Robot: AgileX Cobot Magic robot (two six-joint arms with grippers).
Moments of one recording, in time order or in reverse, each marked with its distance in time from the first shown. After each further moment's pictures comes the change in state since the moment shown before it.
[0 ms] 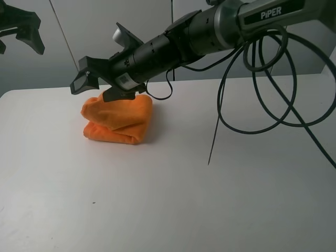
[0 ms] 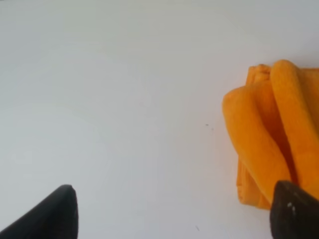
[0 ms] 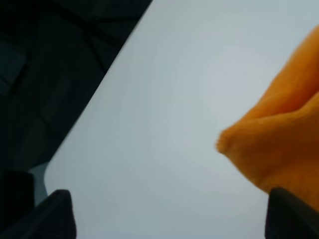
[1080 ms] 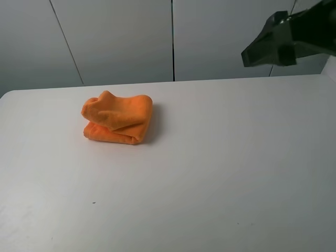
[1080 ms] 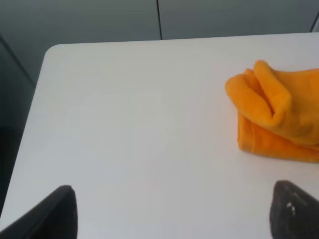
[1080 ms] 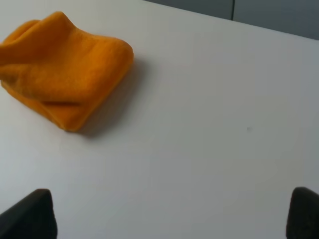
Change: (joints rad) left arm 0.000 -1.060 0.629 0.065 -0.002 -0.047; right arm -0.255 -1.176 0.696 -1.102 0.021 0.676
